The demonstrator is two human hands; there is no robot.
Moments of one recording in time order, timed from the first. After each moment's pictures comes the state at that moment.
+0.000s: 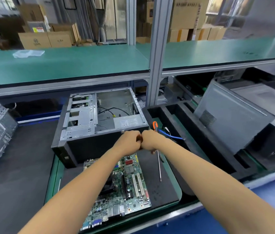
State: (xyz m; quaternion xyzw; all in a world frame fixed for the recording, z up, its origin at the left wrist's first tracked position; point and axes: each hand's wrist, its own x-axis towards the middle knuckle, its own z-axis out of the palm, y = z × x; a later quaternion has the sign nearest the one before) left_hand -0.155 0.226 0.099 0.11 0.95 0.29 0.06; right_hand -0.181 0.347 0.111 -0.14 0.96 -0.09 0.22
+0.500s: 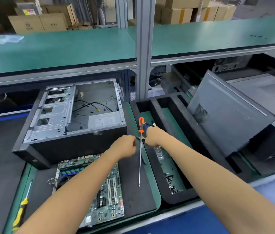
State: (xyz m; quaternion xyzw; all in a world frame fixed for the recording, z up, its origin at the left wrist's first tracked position) left_hand -0.204 0.308 0.055 0.07 0.97 0.19 0.17; right_hand -0.243 0.452 0.079 -0.09 0.96 -0.11 0.23
